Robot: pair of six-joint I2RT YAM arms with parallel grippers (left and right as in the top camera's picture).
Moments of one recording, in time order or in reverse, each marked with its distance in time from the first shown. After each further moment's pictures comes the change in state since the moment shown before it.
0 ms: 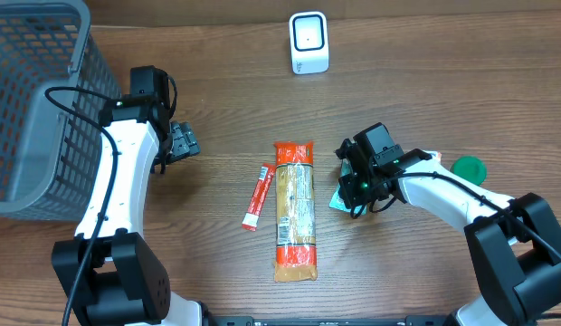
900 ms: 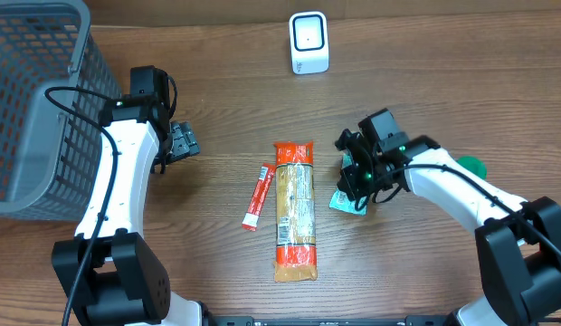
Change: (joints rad) left arm 0.000 0.000 0.000 0.000 0.000 0.000; right arm -0.032 -0.019 0.068 -0.077 -0.070 -0.092
